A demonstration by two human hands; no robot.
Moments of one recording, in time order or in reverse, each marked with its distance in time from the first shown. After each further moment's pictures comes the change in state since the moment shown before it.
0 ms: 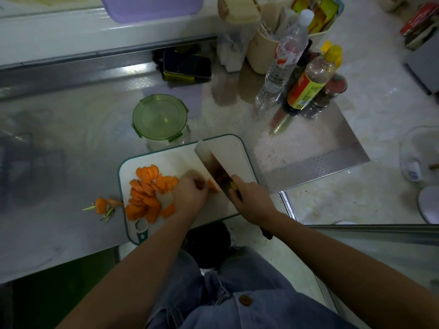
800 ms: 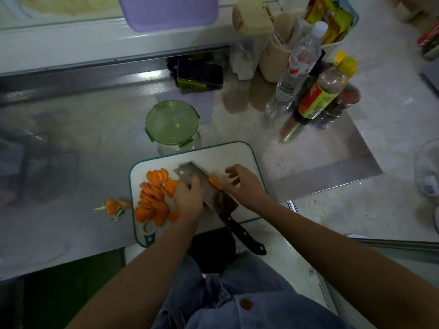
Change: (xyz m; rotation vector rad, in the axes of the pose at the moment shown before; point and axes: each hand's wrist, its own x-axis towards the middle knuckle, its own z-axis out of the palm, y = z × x) left_hand -0.004 0.005 -0.010 -0.449 0.251 -0.292; right_hand 0.050 -0.015 -0.002 0.477 -0.122 0.270
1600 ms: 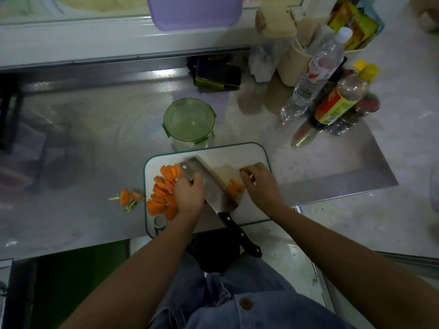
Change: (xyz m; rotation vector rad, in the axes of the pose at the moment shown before) left_hand 0.007 0.003 -0.025 0.035 0.050 0.104; right_hand 0.008 0.015 0.003 -0.176 0.272 -0.222
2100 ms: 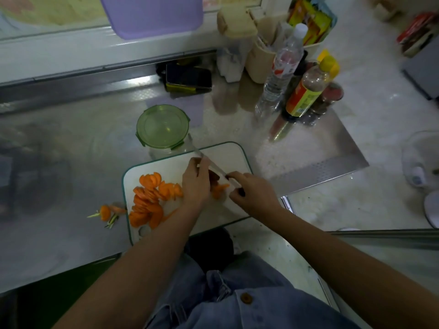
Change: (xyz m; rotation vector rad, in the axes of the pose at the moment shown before) left_hand -0.010 0.038 0.040 -0.085 -0.280 0.163; right_hand -0.033 -0.009 -0.038 -0.216 -0.107 -0.077
